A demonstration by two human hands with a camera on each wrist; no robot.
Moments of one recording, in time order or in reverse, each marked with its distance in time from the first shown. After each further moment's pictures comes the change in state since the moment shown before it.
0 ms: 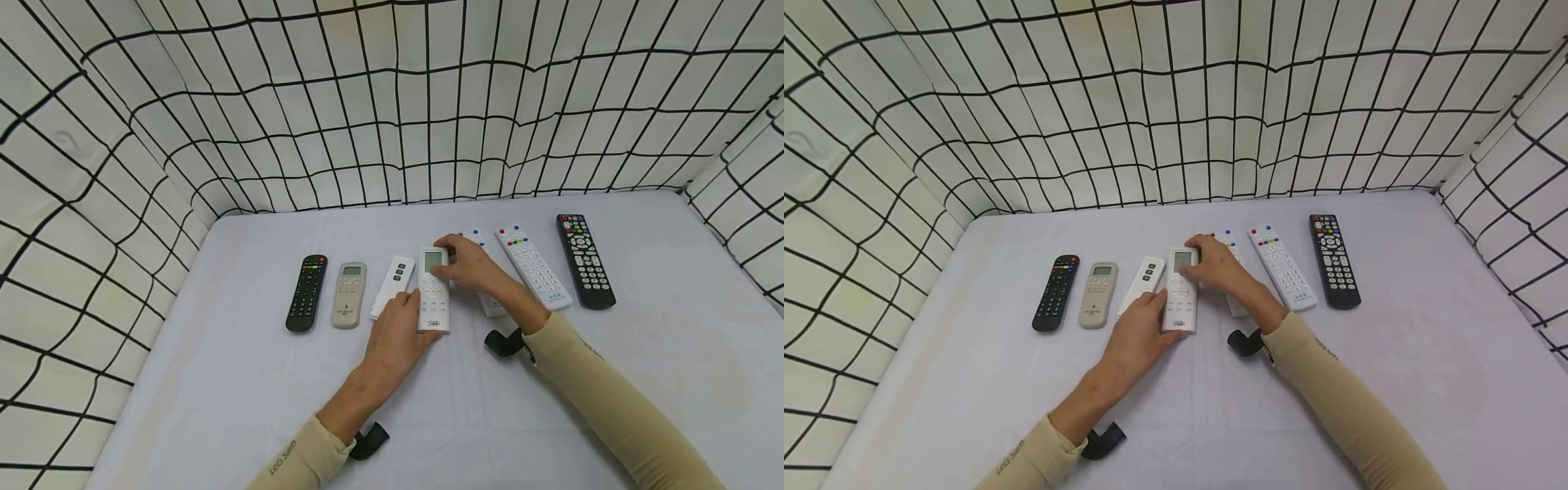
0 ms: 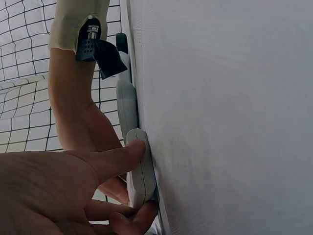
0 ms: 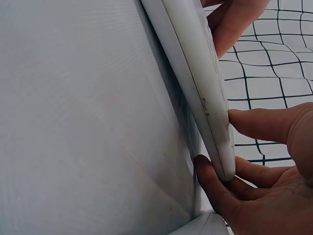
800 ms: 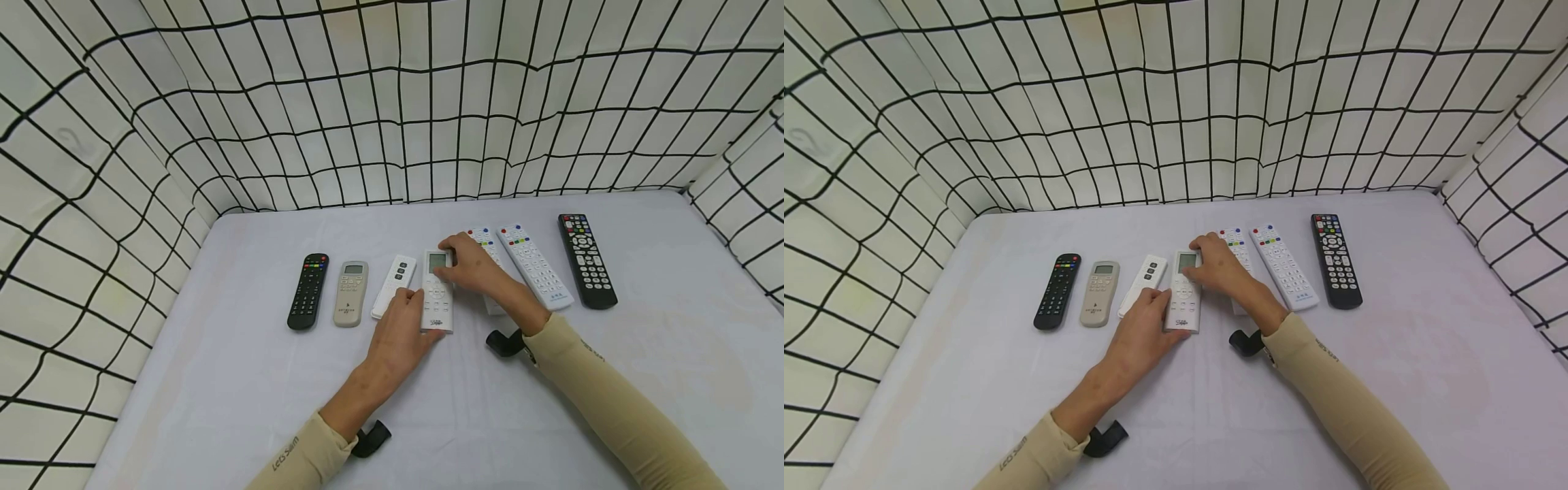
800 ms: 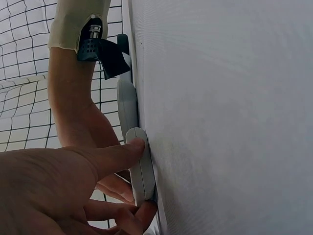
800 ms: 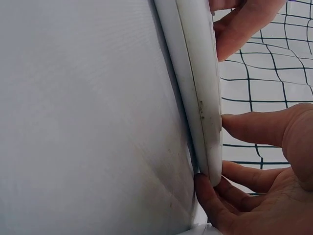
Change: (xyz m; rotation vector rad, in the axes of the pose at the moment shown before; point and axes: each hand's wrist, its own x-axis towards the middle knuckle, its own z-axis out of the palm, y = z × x) left_hand 0.000 0.000 0.002 -0.019 -0.004 0.014; right_hand 0.000 -0.001 0.003 -0.134 0.015 -0.018
